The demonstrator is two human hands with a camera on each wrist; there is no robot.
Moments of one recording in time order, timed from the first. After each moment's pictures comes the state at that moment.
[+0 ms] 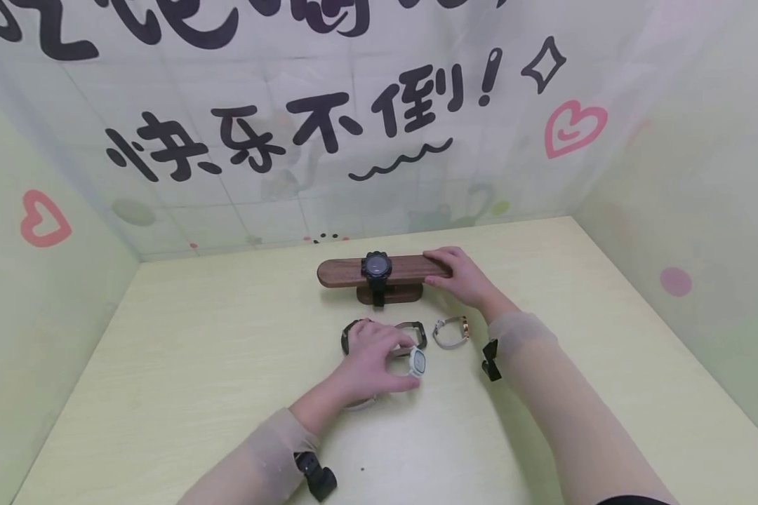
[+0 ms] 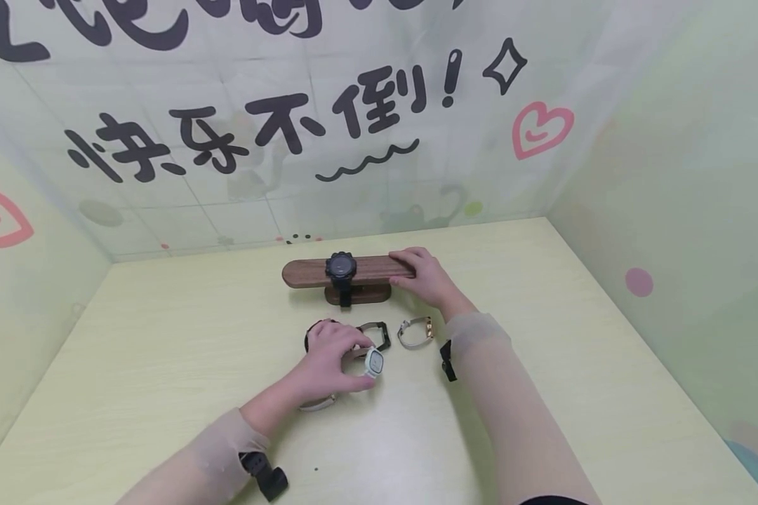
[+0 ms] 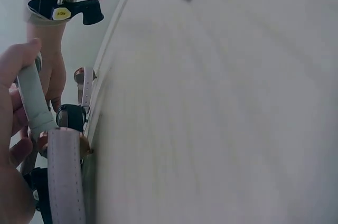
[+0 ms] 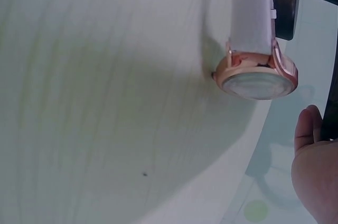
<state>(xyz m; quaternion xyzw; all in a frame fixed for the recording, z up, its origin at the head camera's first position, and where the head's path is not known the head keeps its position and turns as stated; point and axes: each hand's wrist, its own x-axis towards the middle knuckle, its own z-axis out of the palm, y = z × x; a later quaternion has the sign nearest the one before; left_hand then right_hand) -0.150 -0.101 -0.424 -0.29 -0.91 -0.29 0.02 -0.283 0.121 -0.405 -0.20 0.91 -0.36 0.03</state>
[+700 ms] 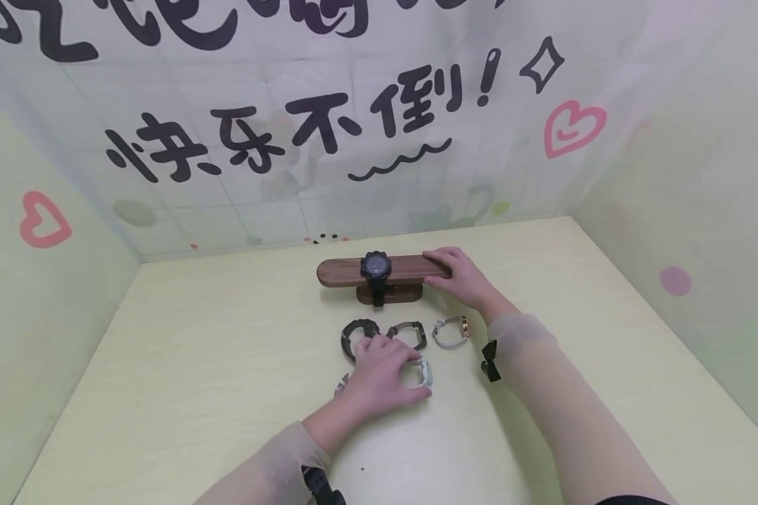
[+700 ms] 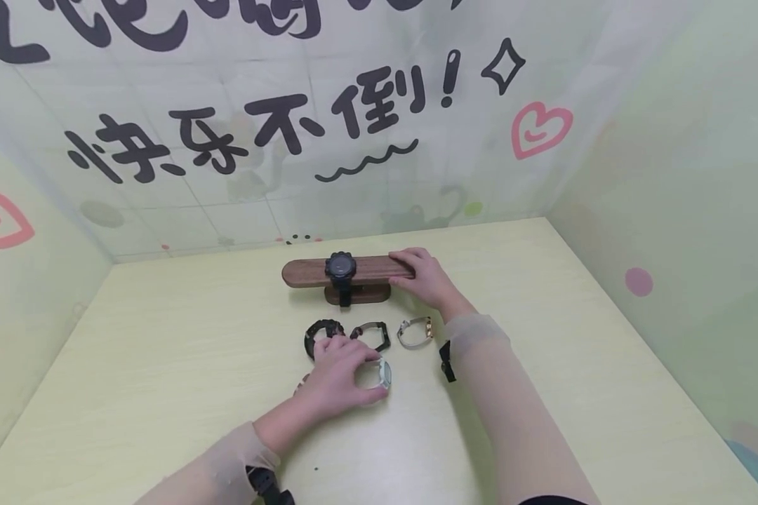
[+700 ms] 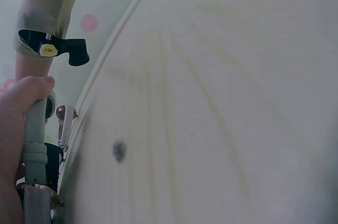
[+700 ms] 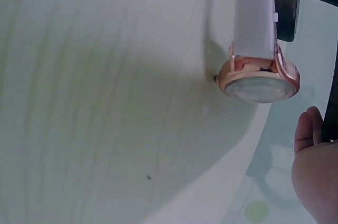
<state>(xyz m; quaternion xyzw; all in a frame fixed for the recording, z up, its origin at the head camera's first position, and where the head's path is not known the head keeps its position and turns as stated) -0.132 -0.080 -0.434 -0.25 -0.95 -0.20 0.04 -0.280 0.122 -0.405 -0.20 0.91 -0.36 0.02</state>
